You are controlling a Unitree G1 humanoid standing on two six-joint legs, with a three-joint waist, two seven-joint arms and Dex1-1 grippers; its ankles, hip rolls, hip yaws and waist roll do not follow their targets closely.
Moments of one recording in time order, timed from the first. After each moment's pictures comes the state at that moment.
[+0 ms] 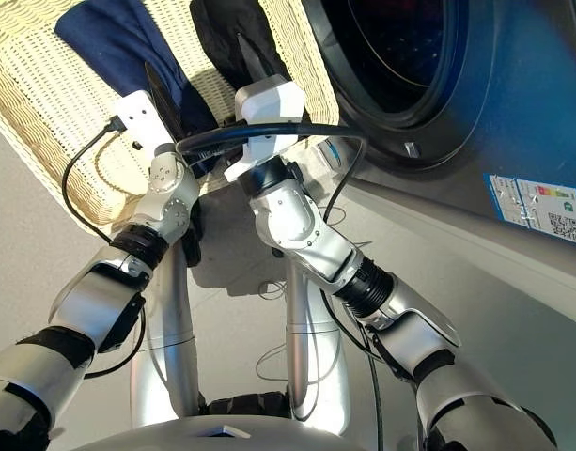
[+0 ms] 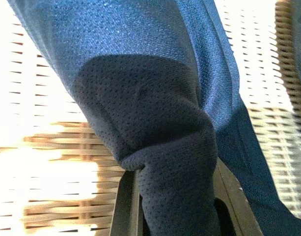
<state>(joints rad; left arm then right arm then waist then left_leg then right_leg) -0.95 0.23 -0.38 0.83 -0.75 -0.28 0.48 -0.79 -0.33 0.69 -0.11 0.50 -0.30 -0.34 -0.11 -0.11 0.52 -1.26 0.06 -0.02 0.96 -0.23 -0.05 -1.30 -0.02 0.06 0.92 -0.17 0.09</state>
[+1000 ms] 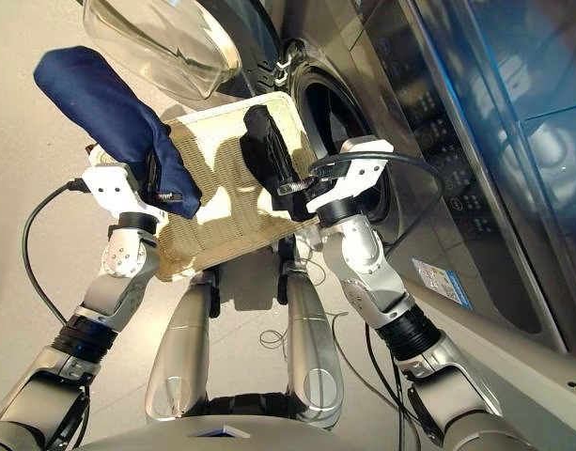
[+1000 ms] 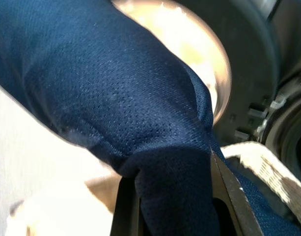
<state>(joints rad) -0.33 0.53 -0.32 0.03 -0.37 -0.31 0.28 -0.48 -0.58 0.49 -0.12 0.74 -0.27 -0.09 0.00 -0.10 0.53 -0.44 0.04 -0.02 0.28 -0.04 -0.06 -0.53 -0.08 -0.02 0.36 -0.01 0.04</state>
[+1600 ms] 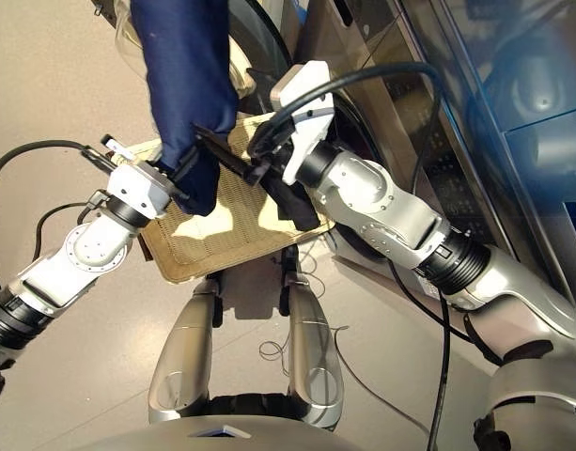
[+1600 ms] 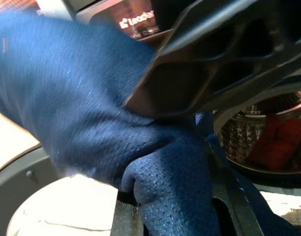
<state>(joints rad) -0.61 0.98 -0.71 -0.15 -0.13 -0.34 0.18 -1.00 -0.82 0.93 -0.13 1.00 -0.18 0.09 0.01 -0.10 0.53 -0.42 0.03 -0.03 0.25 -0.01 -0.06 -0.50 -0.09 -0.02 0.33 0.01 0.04</state>
